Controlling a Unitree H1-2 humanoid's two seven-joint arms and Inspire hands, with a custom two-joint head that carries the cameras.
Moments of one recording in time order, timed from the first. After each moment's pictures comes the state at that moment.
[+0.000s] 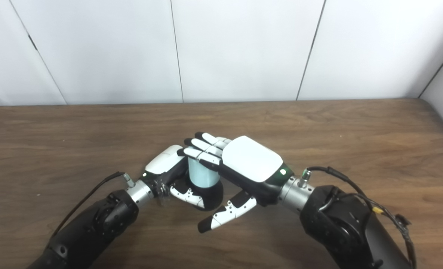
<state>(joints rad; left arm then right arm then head) -0.46 0.33 -0.64 0.35 0.51 -0.30 0.00 -0.27 -0.44 0.38 -0.56 -0.70 -0.02 0.52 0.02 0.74</state>
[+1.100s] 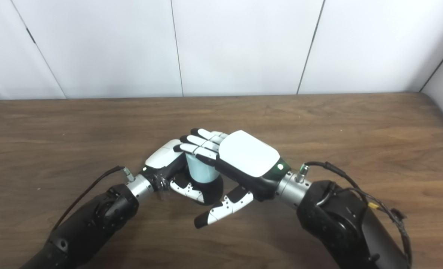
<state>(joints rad) -0.46 0.33 -0.64 0.34 0.51 -0.30 0.00 -0.24 -0.38 0.34 -0.55 -0.67 -0.01 0.47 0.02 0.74</state>
